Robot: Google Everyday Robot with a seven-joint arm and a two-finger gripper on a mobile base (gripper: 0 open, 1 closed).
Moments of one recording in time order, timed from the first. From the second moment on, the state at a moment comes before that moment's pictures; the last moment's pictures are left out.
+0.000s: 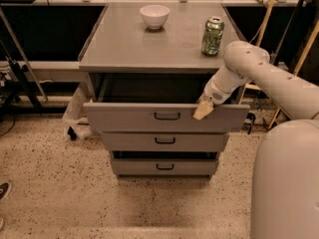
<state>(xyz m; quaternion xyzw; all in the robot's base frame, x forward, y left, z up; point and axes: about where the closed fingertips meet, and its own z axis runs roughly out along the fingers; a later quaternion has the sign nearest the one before) 0.708 -0.166 0.660 -0.57 0.80 0.11 0.18</state>
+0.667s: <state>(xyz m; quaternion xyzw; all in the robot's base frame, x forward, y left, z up) 0.695 -0.167 0.658 -0.57 0.80 0.12 0.18</state>
